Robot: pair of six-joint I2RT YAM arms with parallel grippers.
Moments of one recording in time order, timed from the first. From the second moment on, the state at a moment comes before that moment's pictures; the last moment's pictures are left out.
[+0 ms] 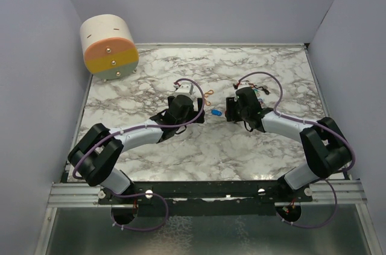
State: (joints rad) left arm -0.76 1.51 0.75 0.19 -0.27 -0.51; right arm 0.52 1.54 0.76 0.03 0.13 0.29
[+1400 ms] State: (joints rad) left arm -0.75 1.51 0.75 0.19 -0.27 -0.51; right arm 0.48 1.57 0.69 0.08 0.00 0.28
